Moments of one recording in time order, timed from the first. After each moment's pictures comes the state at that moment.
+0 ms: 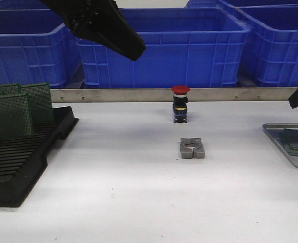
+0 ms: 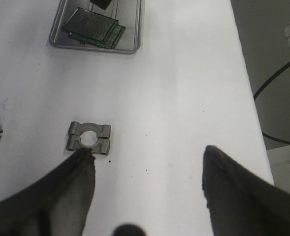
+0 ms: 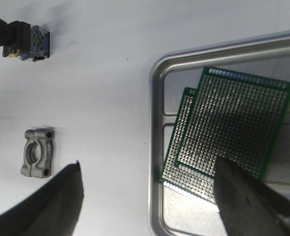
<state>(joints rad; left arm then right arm) -0.33 1.85 -1.53 -0.98 1.22 1.50 -0.33 1.75 -0.98 1.05 0.74 -0.89</state>
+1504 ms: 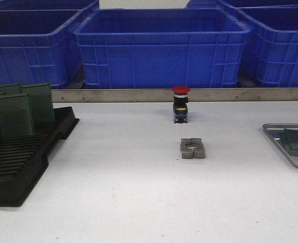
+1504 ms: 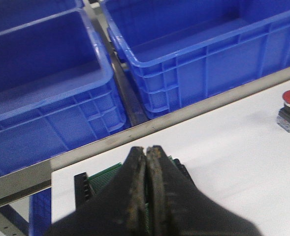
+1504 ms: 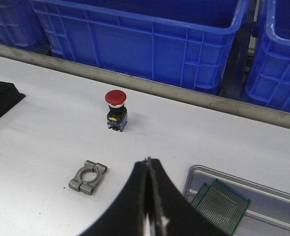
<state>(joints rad) -0.11 0.90 -0.73 -0.79 0.22 0.98 -0.04 0.75 -0.53 1.06 0.34 -1.13</state>
